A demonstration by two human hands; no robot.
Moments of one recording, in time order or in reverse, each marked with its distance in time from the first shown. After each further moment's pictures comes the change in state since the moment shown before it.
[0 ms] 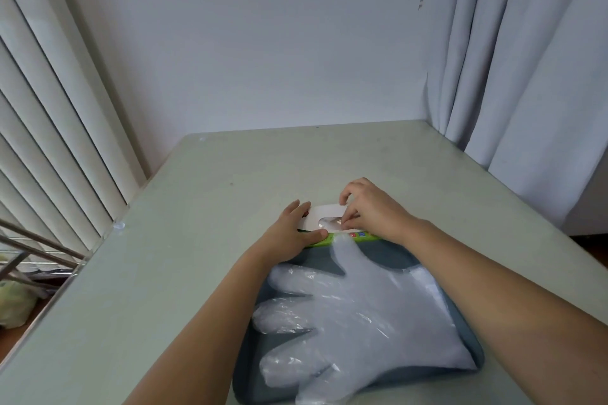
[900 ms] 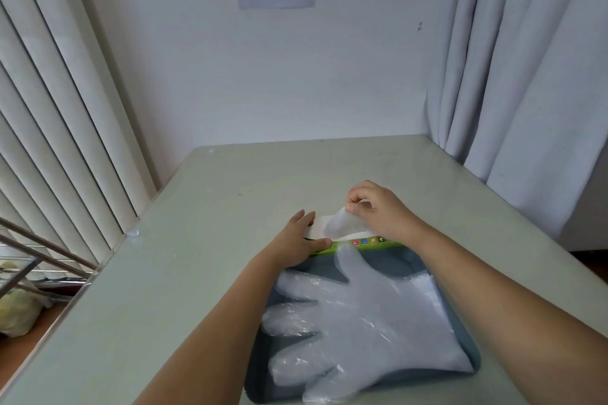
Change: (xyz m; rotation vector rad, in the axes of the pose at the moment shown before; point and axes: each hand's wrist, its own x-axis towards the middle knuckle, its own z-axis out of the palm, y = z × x) left_hand -0.001 0.004 -0.002 0.027 -0.016 -0.020; right_hand -0.011 -0.027 -0.028 0.452 0.152 0.193
